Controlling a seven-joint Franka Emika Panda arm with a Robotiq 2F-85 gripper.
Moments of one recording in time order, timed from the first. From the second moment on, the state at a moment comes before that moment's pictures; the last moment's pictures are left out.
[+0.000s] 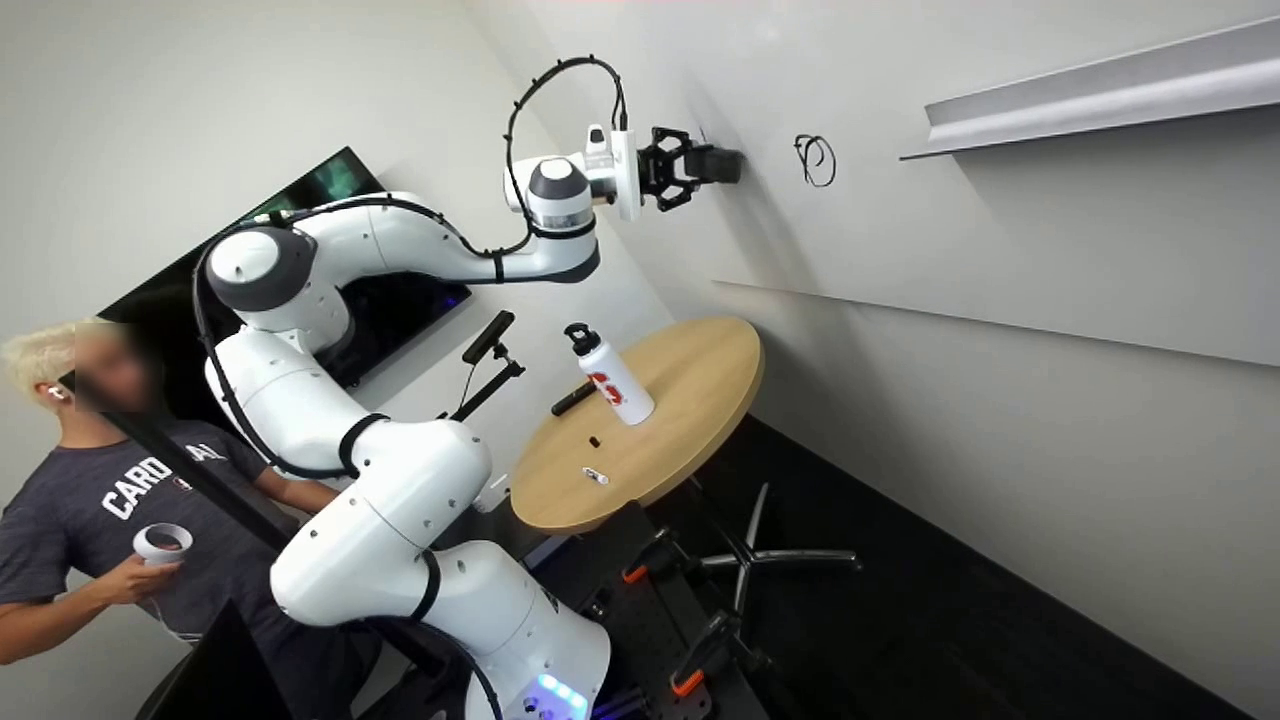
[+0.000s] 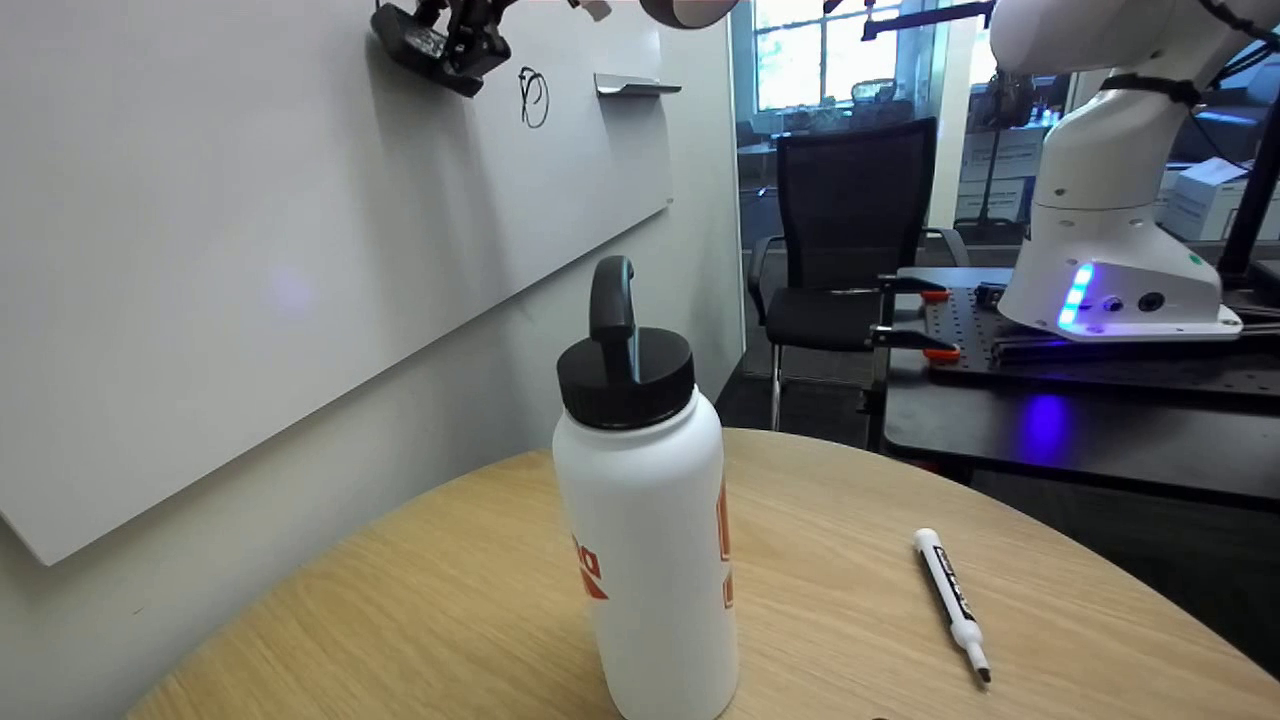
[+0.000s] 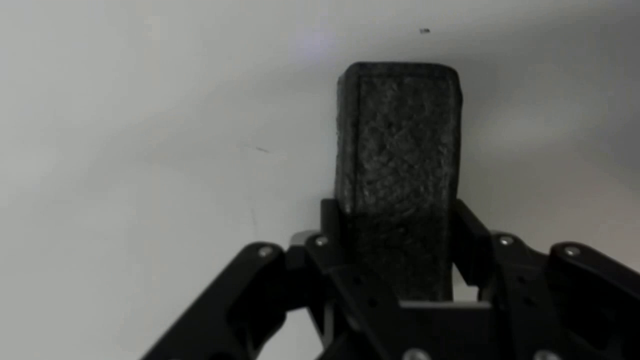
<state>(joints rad) -1.29 -0.61 1.57 -2.12 -0.46 3.09 -0.26</state>
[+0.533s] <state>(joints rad) -0.71 -0.32 1.17 -2.22 -0.42 2.80 -0.65</state>
